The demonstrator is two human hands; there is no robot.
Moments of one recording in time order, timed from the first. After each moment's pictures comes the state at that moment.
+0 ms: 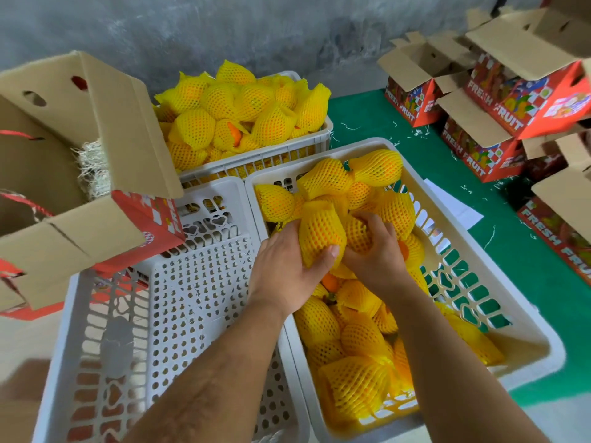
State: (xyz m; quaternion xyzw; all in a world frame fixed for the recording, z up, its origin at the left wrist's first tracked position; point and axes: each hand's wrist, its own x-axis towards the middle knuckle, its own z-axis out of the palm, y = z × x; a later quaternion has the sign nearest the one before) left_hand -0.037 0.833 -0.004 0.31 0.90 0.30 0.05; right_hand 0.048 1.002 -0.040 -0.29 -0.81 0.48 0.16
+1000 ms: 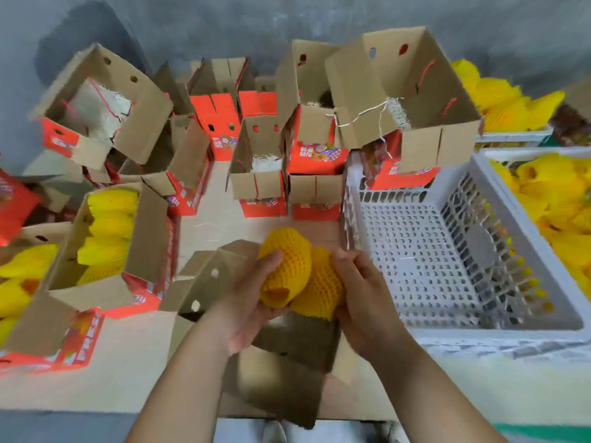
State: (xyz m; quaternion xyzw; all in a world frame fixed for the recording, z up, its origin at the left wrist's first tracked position) left_hand -0.007 0.286 0.051 -0.09 0.58 0.75 0.30; right_hand 0.048 0.461 0.037 -0.18 -0.52 0.83 0.04
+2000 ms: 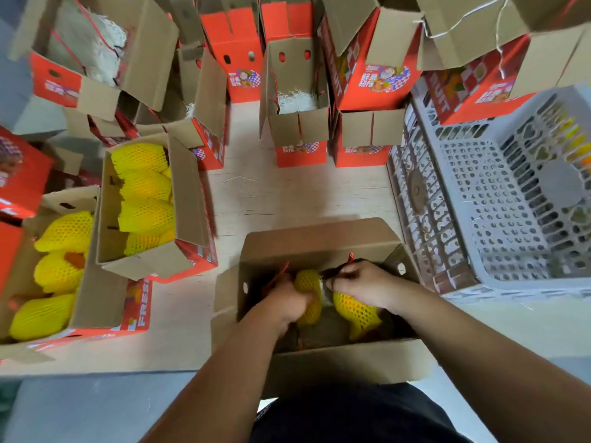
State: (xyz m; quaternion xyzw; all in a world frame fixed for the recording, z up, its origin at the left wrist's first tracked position) left_hand -0.027 0.192 -0.065 -0.14 0.82 0.36 0.43; right_hand 0.006 0.376 -0.069 -0.19 -0.79 0.50 -0.30
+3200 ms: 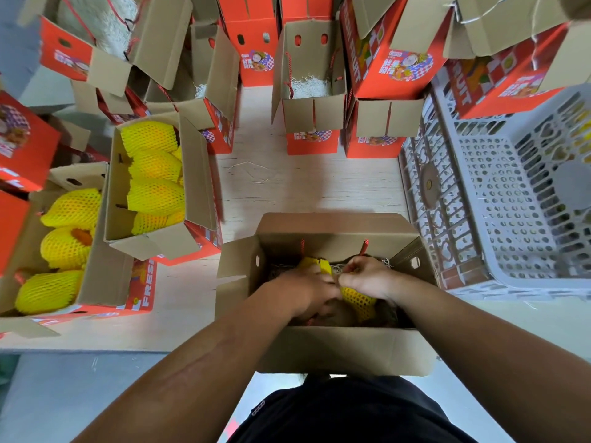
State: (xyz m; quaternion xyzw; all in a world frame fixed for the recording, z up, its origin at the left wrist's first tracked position) left_hand -0.036 0.196 -0.038 0.45 0.80 -0.05 0.39; right_hand 0.000 0.368 -0.096 -0.24 -0.83 0.41 -0.31
